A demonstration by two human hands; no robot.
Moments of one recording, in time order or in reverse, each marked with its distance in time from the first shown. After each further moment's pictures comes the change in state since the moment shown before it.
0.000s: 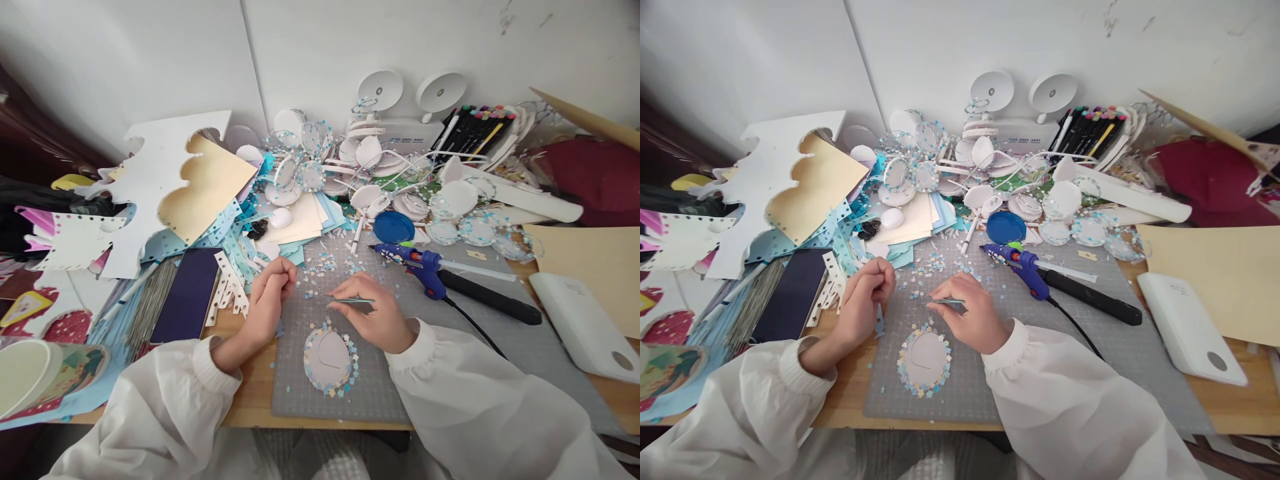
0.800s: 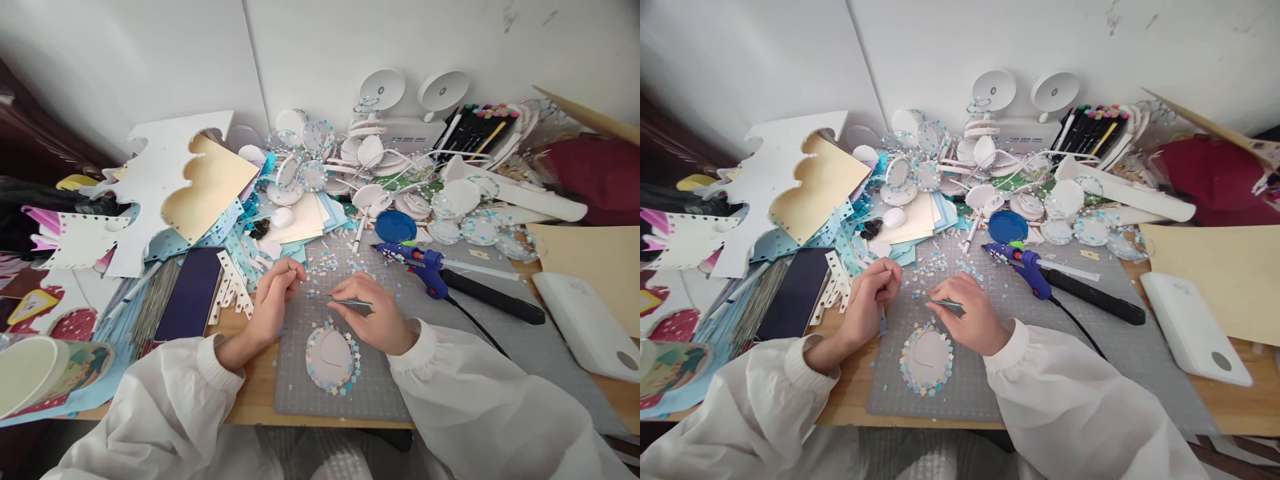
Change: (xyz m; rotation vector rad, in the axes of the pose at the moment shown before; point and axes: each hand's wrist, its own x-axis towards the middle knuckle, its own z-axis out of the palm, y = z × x) left_hand -0.002 -0.002 0.002 -0.010 -0.040 0.004; right_hand -0.001 -0.002 0.004 -0.031 -0.015 -0.027
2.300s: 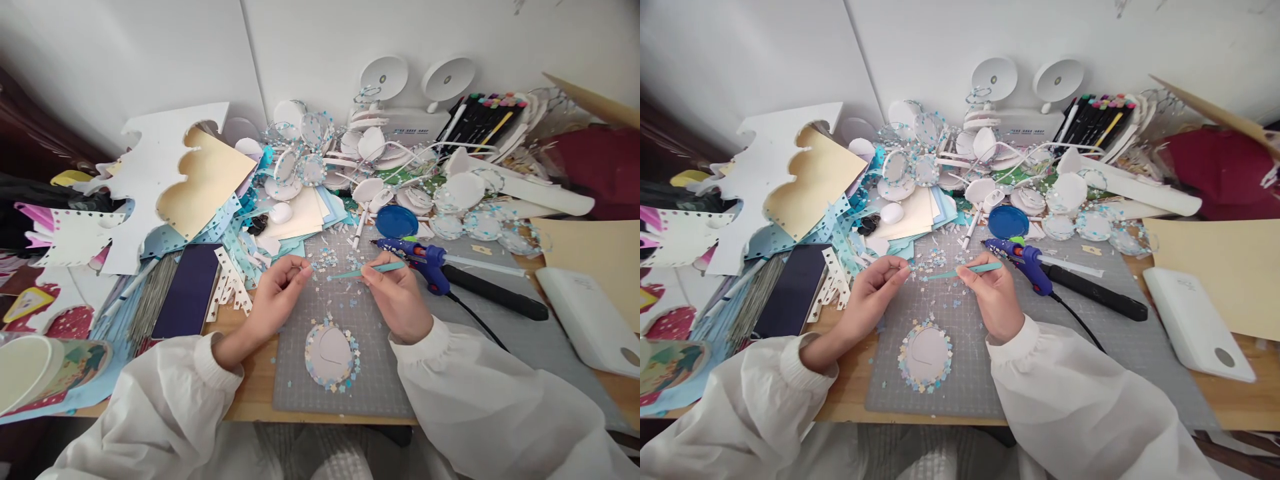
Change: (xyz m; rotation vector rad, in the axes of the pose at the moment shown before) left_hand 0.001 -0.001 0.001 0.273 -0.033 -0.019; right_hand 0.007 0.008 -0.013 0.674 0.380 0.674
